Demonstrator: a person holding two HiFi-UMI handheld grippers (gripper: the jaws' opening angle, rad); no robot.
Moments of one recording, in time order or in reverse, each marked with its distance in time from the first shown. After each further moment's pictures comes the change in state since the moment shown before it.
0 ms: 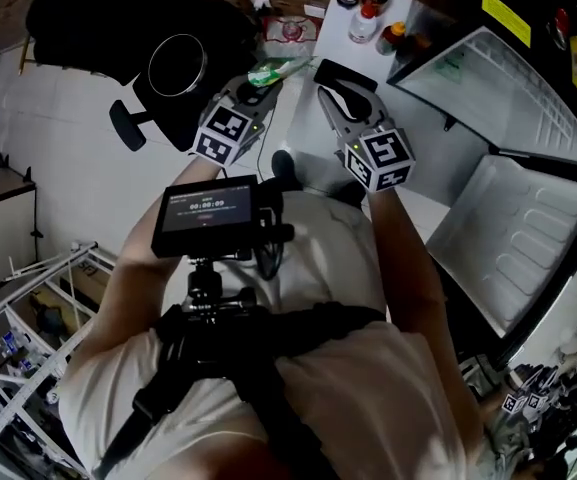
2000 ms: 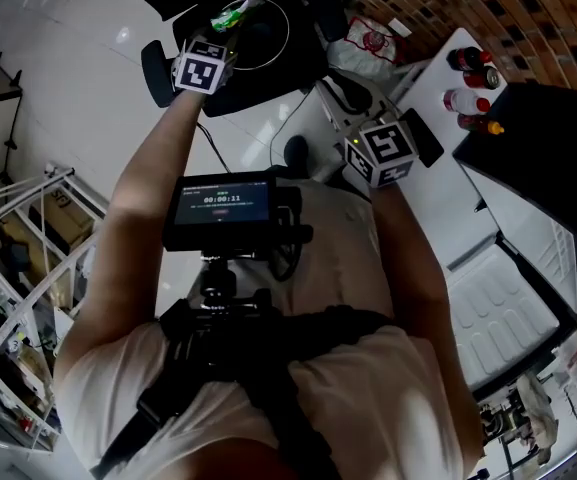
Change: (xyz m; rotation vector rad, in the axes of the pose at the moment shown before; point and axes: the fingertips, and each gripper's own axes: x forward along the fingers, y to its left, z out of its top) left arm 0.066 0.149 -0.013 0.080 0.273 0.199; right arm -0.007 -0.027 0.001 0.075 -0.094 -0.048
